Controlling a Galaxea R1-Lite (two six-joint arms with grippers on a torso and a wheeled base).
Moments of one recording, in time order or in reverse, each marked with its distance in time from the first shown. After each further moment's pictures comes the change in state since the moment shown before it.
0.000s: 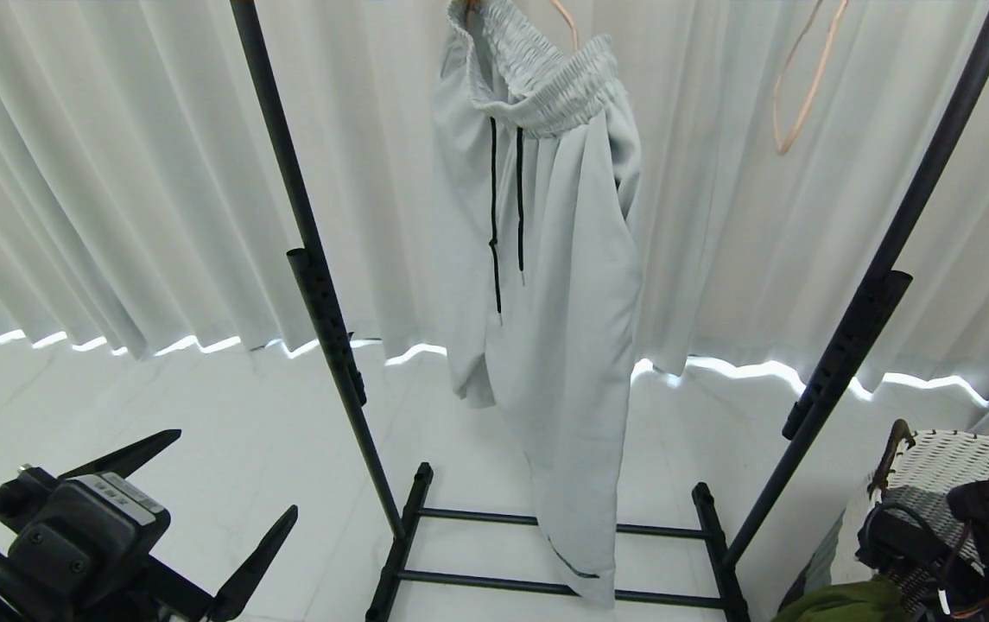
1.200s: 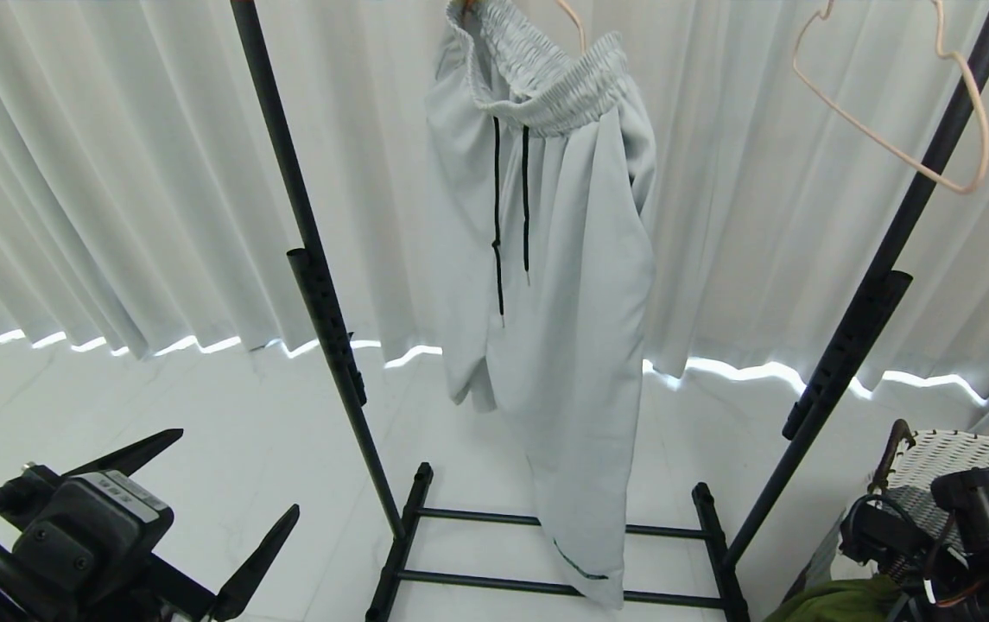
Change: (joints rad) left arm 0.000 0.006 -0.003 0.000 0.000 0.000; right arm 0.042 0.011 -0.036 -0.002 0.033 -0.041
